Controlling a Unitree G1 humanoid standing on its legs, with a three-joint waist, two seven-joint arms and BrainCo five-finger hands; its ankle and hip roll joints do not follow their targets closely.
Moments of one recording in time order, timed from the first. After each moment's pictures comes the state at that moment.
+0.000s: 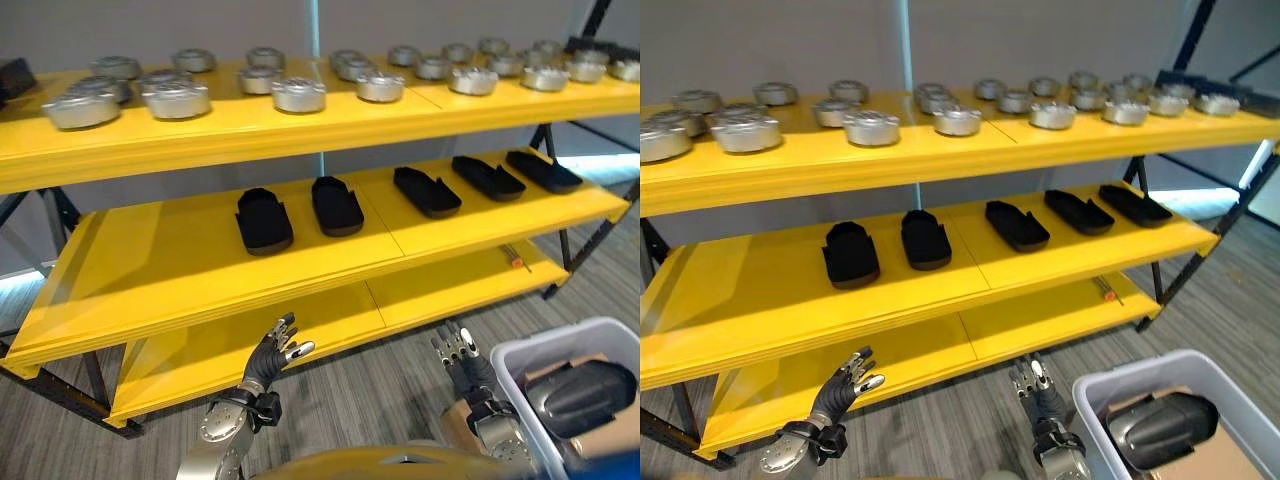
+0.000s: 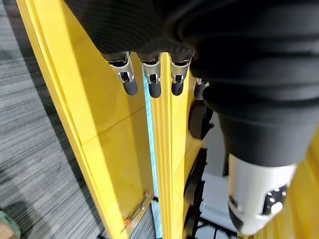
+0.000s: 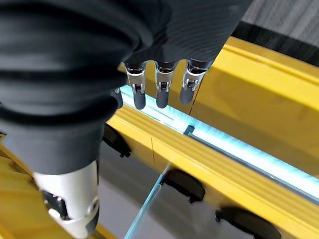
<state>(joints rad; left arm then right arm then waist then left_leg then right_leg) 0.32 0.24 -0.15 0.05 -0.38 0.06 -0.11 0.19 -0.12 -0.04 0.49 1.01 -0.03 0.33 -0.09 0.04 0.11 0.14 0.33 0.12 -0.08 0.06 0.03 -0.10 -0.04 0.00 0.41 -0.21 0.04</state>
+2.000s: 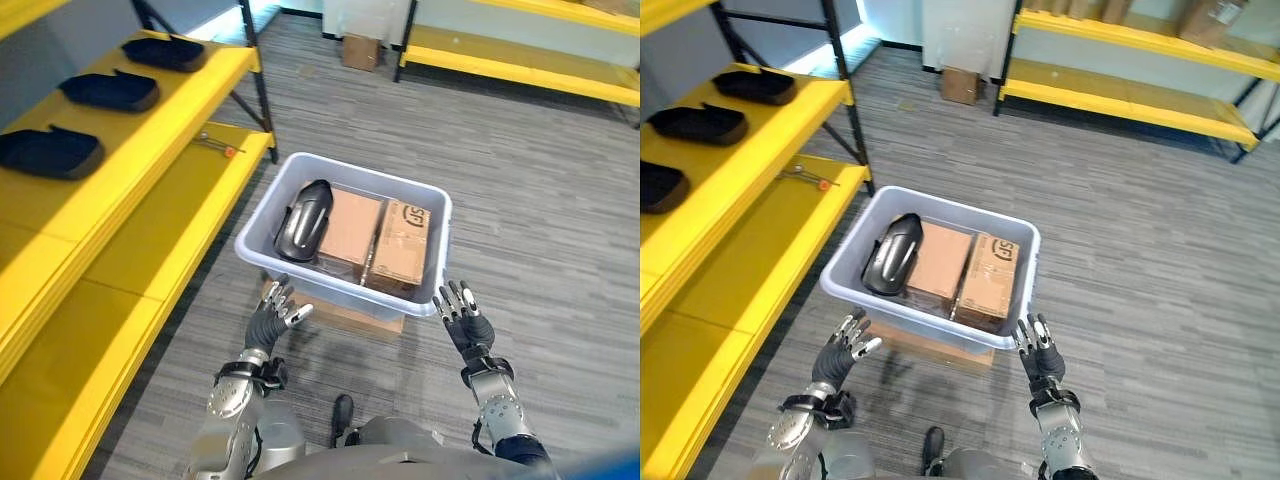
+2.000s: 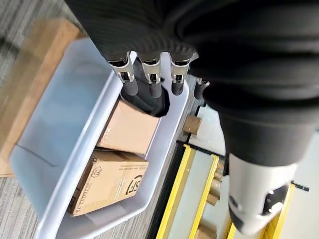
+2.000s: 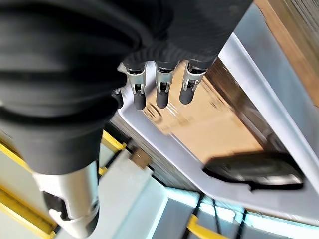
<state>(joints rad) 0.22 0.12 -0.01 -0.01 -0.33 0.03 -0.07 0.04 -0.06 -0.11 0.54 1.01 -0.04 0.30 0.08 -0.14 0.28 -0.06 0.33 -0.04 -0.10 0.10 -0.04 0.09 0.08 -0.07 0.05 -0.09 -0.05</state>
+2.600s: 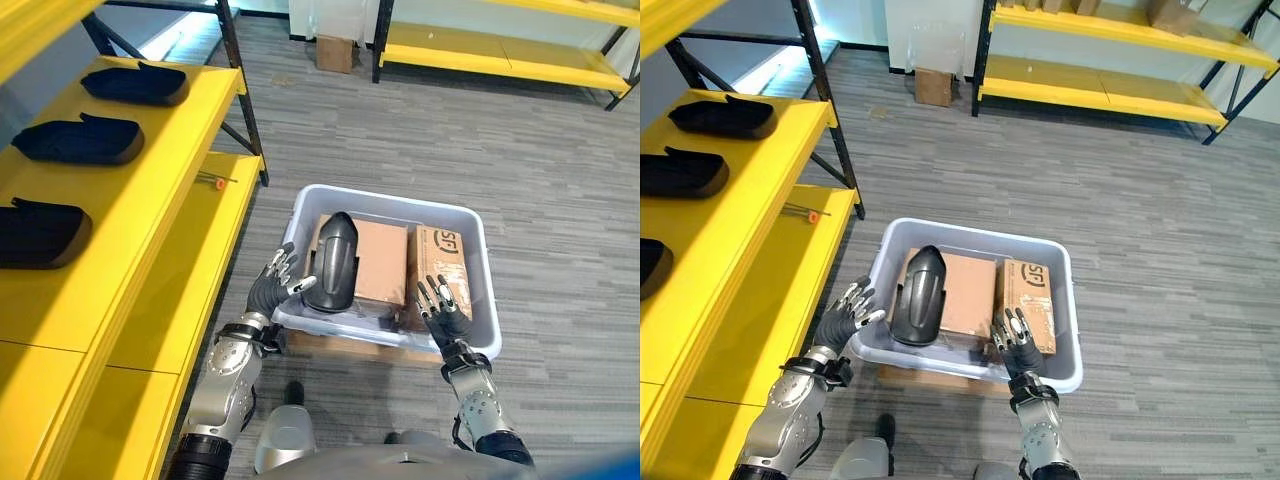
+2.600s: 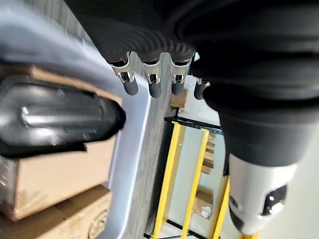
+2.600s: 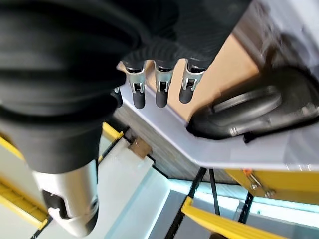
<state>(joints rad) 0.14 0.22 -0.09 0.00 -0.33 0.04 -0.10 0.02 0.03 -0.05 0.51 0.94 -0.05 0.32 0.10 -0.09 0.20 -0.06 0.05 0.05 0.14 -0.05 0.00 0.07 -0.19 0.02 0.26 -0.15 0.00</state>
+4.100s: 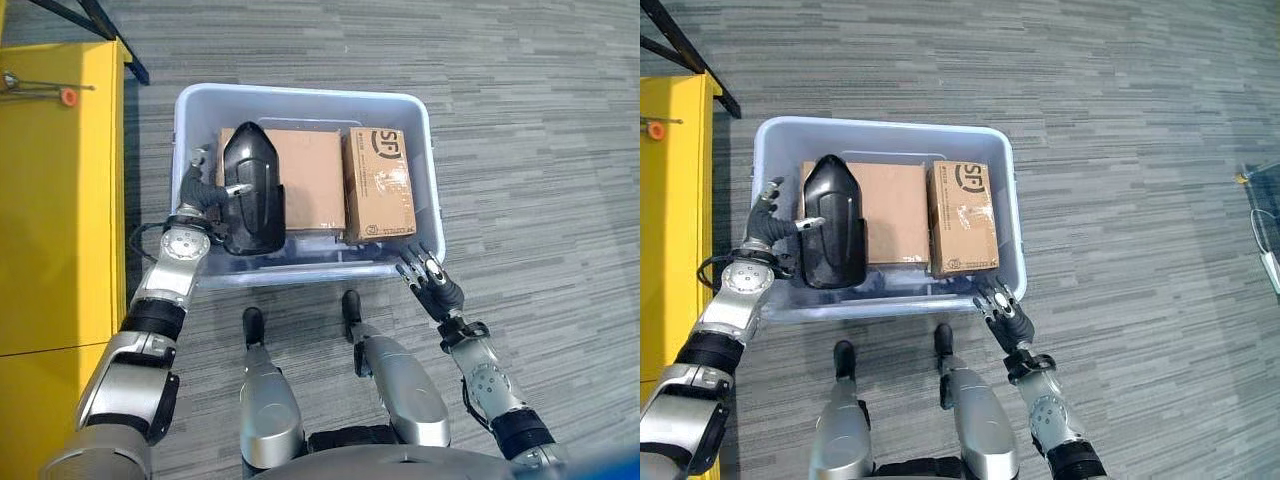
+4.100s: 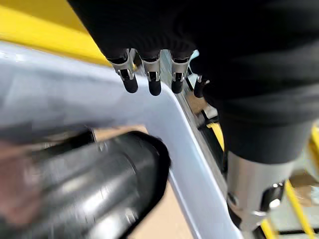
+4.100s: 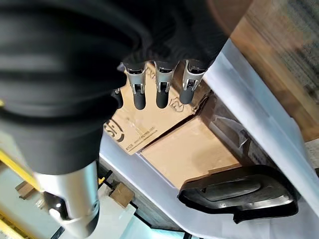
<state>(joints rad) -0.59 0.60 -0.10 0.66 -0.10 -0.06 0.25 -0.04 -0.17 0.21 0.35 1.08 -0.03 0.27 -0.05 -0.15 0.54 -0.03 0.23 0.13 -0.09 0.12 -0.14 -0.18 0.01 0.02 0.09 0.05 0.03</state>
